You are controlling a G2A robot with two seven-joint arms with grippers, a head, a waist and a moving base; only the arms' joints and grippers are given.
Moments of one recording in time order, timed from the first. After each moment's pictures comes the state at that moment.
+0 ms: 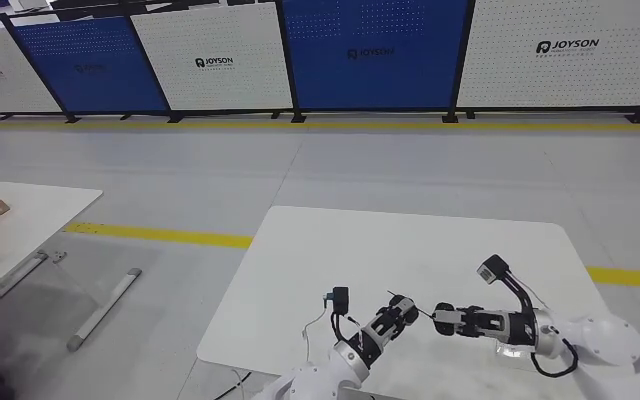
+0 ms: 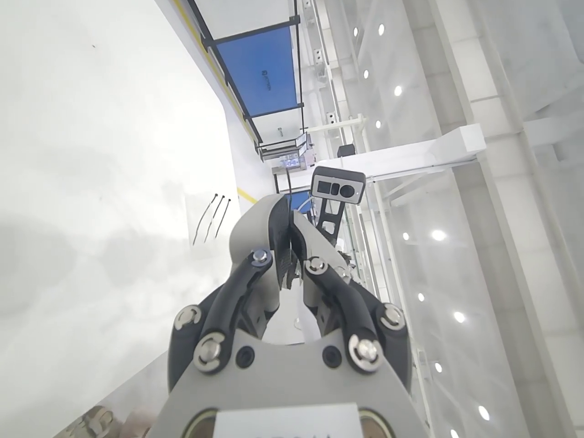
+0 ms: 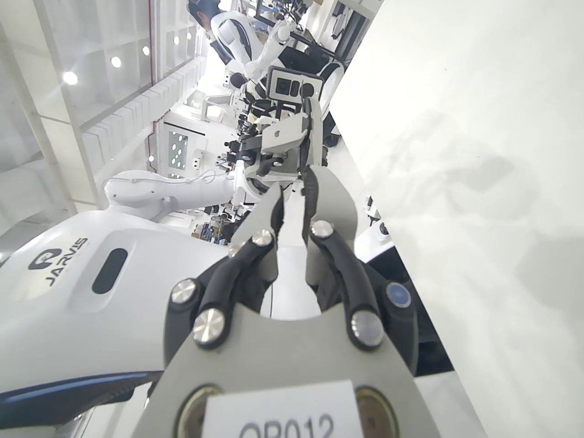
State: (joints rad) left arm 1.51 -1.23 -0.84 -1.86 -0.20 -0.01 0.16; right arm -1.14 -0.89 1.09 -1.47 0.55 -0.28 1.22
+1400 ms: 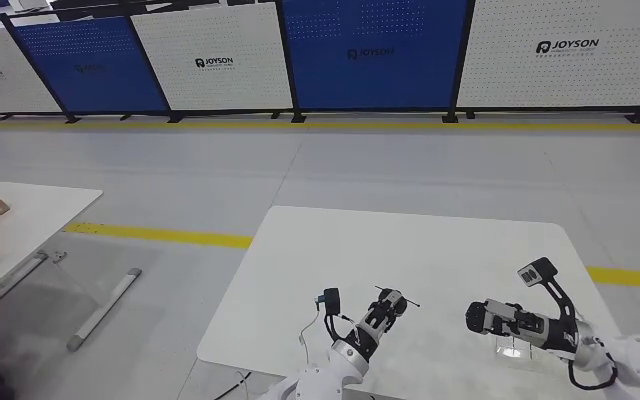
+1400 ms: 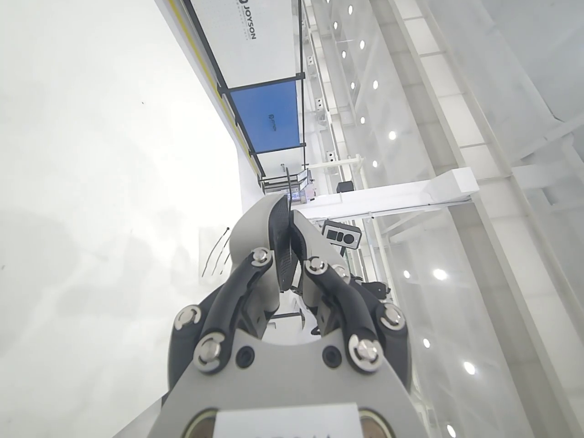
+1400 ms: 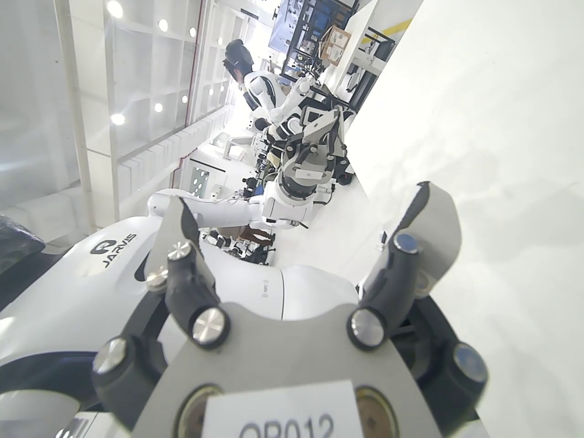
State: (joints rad) left arm 1.50 -1.25 -0.82 -1.80 -0.20 -0.02 0.28; right arm -1.26 -0.86 1.25 -1.47 0.64 -0.33 1.21
